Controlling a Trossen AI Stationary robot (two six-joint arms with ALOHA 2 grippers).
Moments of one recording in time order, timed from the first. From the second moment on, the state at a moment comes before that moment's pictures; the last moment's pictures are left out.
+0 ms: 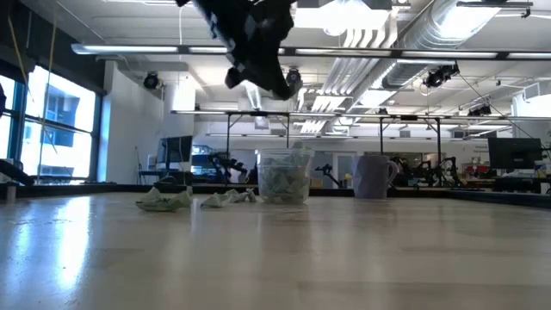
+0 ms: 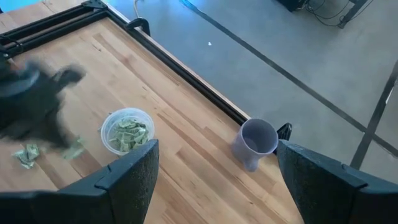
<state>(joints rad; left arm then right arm) 0.03 1.65 1.33 -0.51 -0.08 -0.32 0.11 1.42 1.95 -1.57 0.75 0.70</state>
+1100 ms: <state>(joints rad) 0.14 1.65 1.08 -0.61 -0.06 -0.57 0.11 1.42 1.95 -1.57 0.78 0.72</state>
